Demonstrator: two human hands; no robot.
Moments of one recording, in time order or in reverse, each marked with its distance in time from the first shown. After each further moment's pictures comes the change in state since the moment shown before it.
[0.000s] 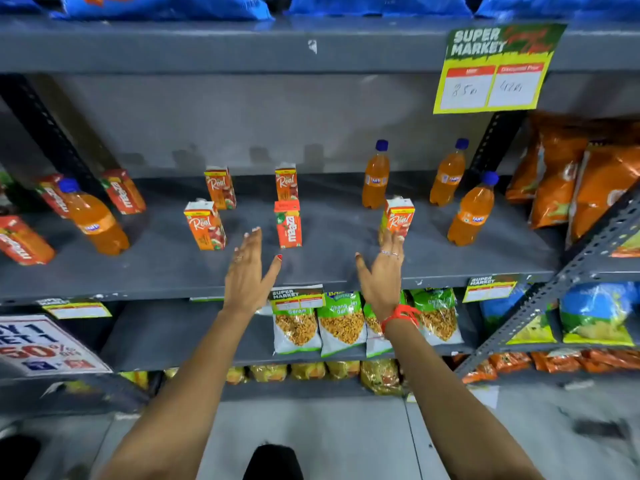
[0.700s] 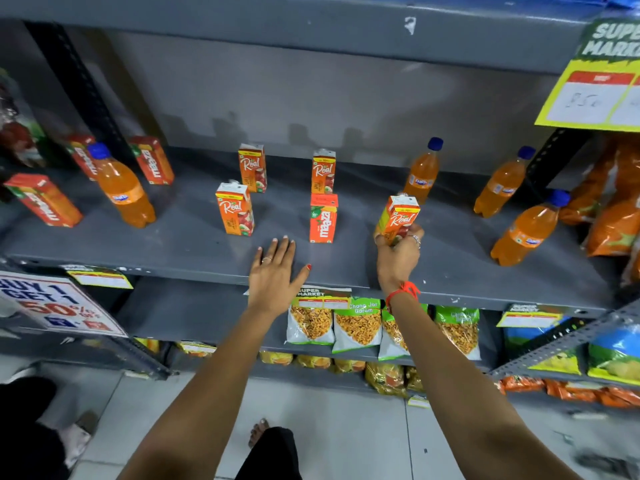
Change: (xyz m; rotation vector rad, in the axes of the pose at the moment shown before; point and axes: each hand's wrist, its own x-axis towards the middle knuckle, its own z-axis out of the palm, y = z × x) left_hand 0.007 -0.032 0.029 0.356 -0.109 0.001; right_hand 0.053 -0.021 0.047 0.290 0.180 0.250
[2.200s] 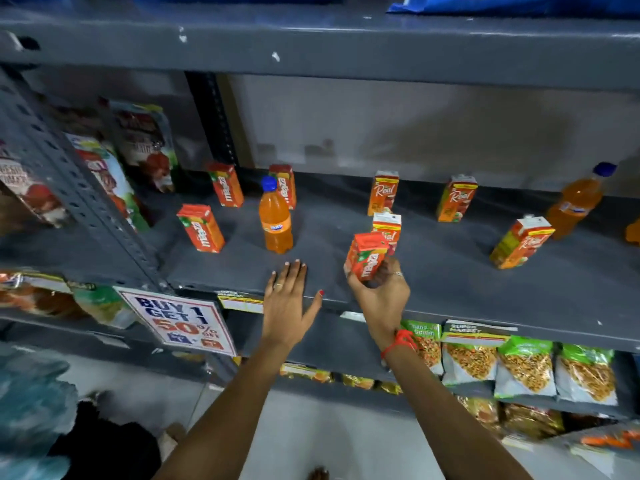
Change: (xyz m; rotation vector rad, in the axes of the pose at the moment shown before) left_hand -0.036 -0.231 -0.047 -0.074 0.104 -0.066; right_hand -0.193 -0.091 0.195 0.126 -0.206 -0.120
